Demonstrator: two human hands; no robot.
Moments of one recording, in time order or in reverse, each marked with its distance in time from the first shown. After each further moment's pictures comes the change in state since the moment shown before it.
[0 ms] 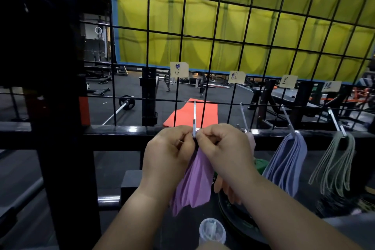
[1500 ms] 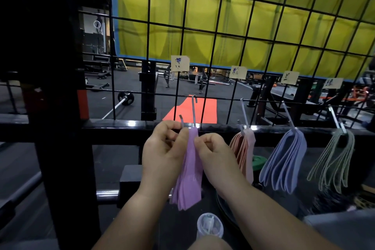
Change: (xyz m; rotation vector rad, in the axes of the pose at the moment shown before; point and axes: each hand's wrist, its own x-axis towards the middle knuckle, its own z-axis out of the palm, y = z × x) left_hand -0.011 -0.005 0.003 -0.388 0.048 -0.247; right_hand -0.018 0.005 0.023 0.298 -0.184 0.429
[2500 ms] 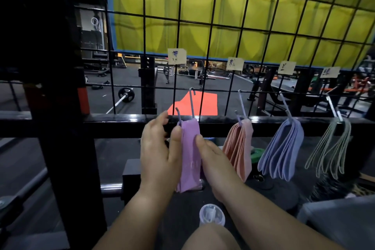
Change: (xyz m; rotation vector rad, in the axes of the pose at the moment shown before) left_hand -0.017 -0.008 -0.005 0.328 0.086 0.164; right_hand -0.014 0.020 0.010 0.223 -0.139 0.183
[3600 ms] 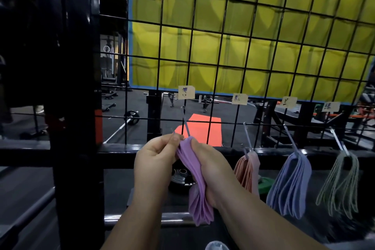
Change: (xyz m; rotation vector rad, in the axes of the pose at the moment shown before) left_hand 0.044 0.031 -0.021 -0.600 -0.043 -0.375; right_hand 0.022 -0.053 0.018 0.373 -0.087 -0.091
